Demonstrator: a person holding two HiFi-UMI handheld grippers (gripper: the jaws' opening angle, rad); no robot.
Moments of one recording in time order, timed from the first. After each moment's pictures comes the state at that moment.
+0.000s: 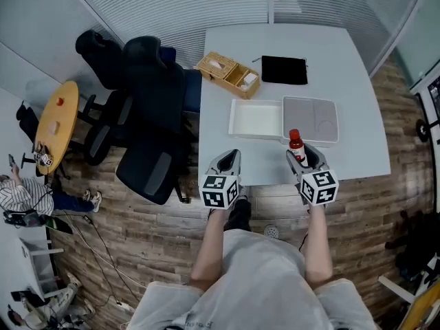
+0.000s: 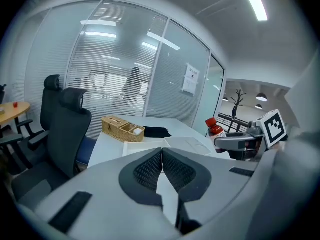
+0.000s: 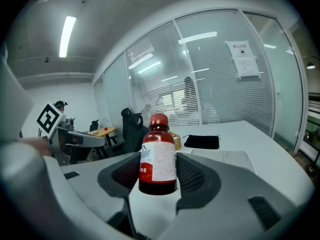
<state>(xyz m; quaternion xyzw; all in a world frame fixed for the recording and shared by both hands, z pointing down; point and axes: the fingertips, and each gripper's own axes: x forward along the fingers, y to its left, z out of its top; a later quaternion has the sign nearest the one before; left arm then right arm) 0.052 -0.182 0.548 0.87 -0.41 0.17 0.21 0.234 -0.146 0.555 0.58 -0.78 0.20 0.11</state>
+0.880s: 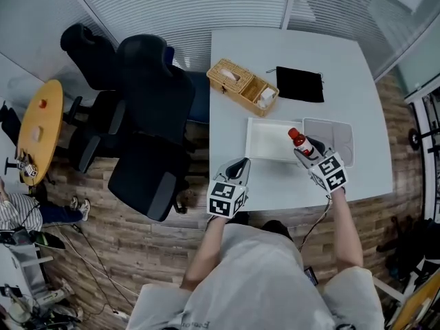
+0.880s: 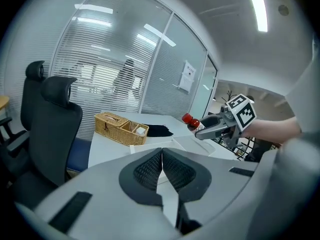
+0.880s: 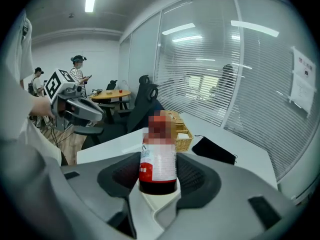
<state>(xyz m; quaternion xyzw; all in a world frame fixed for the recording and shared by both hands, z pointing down) 0.022 -0.275 0.582 0.90 -0.33 0.17 0.22 0.200 -0.283 0.588 0.46 -0.81 0.12 0.34</state>
